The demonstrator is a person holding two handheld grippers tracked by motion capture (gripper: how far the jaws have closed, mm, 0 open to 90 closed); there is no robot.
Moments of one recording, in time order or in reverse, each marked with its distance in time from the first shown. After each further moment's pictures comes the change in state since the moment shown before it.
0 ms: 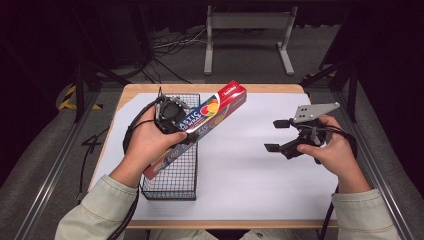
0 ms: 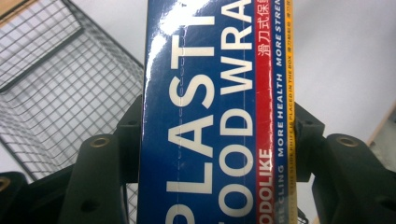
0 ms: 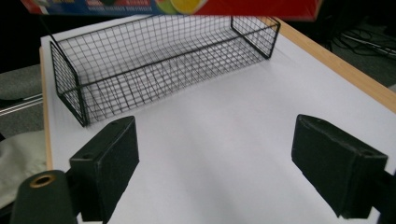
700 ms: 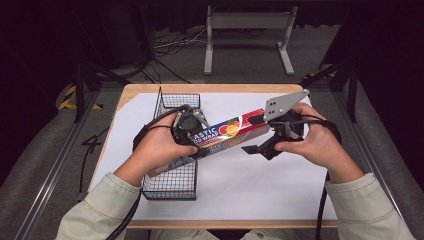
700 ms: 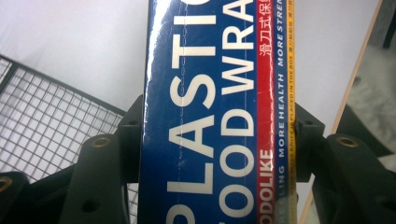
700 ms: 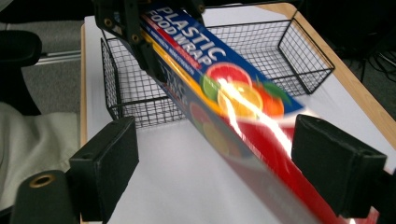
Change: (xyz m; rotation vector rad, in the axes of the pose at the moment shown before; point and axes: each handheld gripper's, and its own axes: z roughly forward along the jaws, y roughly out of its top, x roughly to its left) left arm -0.029 0.009 0.019 0.103 -0.107 0.303; right arm 0.045 0.074 0.017 0.092 0.094 -0.195
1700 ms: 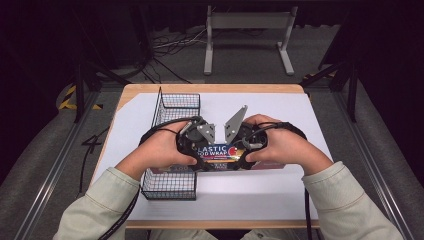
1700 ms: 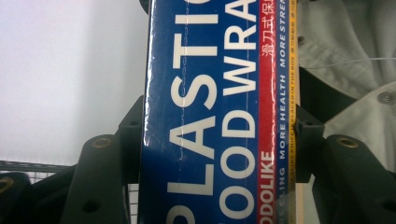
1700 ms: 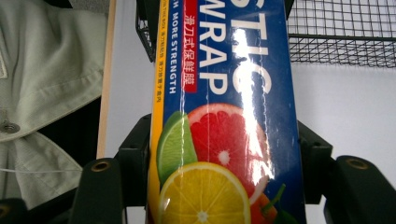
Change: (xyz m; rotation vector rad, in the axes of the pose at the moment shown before) left arm -0.011 0.003 0.023 0.020 -0.217 0.337; right arm 0.015 0.019 0.077 0.384 0.225 -0.219
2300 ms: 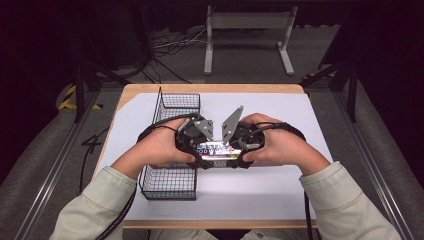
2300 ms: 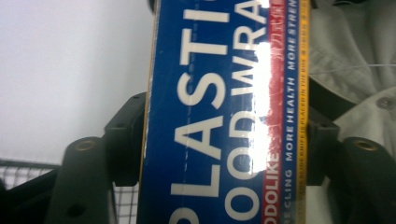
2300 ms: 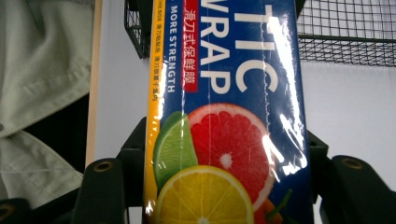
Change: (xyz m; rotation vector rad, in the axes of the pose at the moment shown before) left arm 0.007 -0.003 -0.002 -0.031 0.001 -0.015; right arm 0.002 0.009 -0.001 0.051 -0.049 -0.016
